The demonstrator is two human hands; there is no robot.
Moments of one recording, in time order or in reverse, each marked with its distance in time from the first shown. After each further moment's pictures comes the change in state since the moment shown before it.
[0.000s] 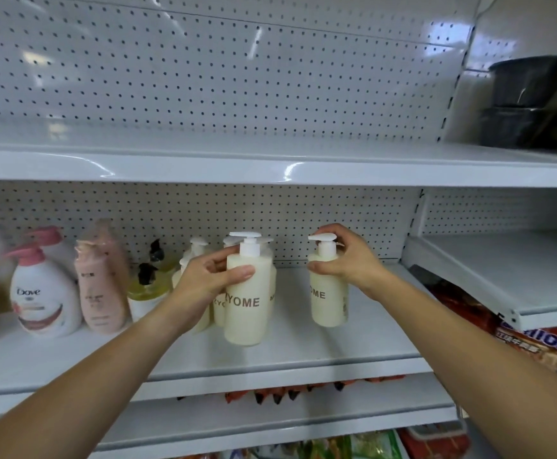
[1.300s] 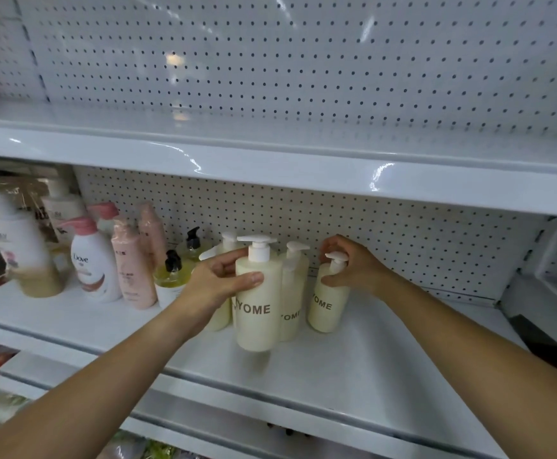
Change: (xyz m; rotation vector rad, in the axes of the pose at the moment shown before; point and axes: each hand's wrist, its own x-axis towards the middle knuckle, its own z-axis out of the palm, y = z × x) left_hand 0.030 -0.031 0.012 0.036 0.300 -0.046; right_hand 0.145 0.096 0.023 -0.080 -0.442 -0.076
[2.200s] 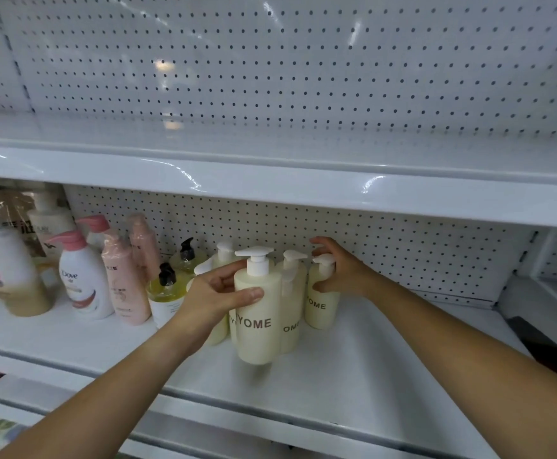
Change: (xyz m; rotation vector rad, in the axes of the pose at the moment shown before) left_hand 0.002 0.001 0.002 0.003 -0.034 0.003; right_hand 0.024 0.008 0.008 -0.087 -0.054 -0.017
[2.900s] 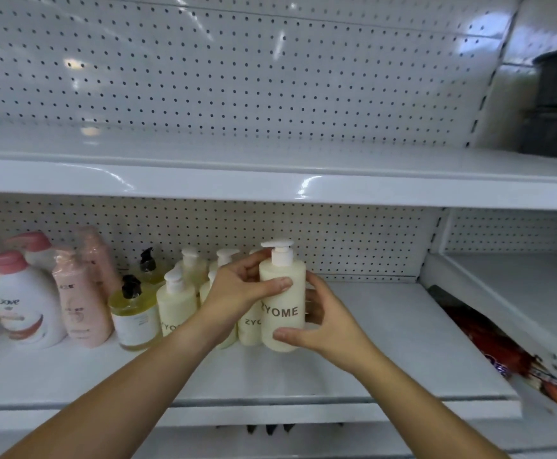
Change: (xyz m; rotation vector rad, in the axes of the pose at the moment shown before) left_hand -0.005 0.023 0.055 -0.037 -0.204 0.018; right_hand -0.163 -0.095 0.070 0.335 0.309 0.032
